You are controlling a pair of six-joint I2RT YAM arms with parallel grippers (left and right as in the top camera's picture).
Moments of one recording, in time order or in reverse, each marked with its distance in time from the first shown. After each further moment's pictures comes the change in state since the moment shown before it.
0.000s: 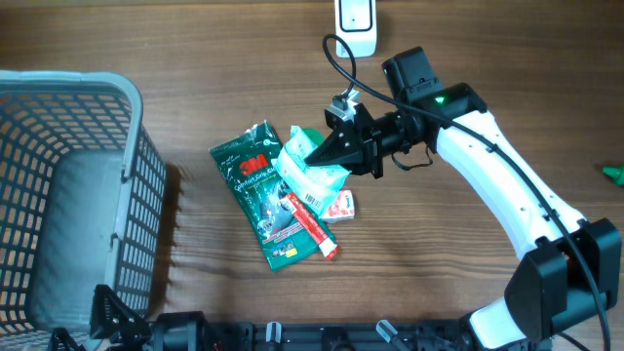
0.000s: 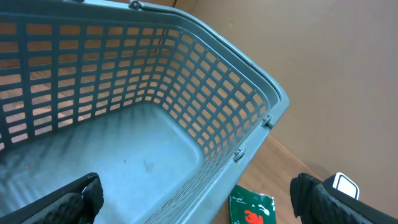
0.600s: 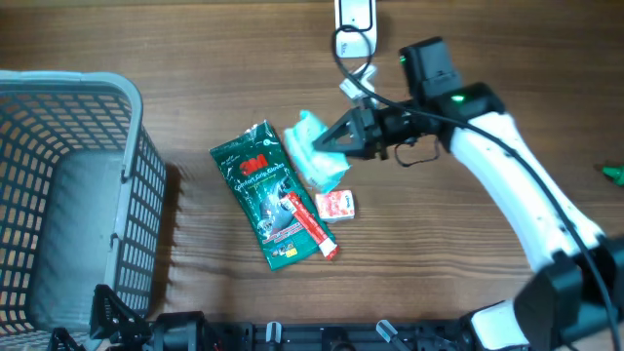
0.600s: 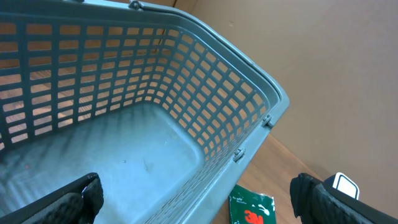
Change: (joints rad) left arm 0.000 0.000 0.000 0.000 0.000 0.000; right arm -0.065 -0.082 0.000 0.115 0.347 -0.192
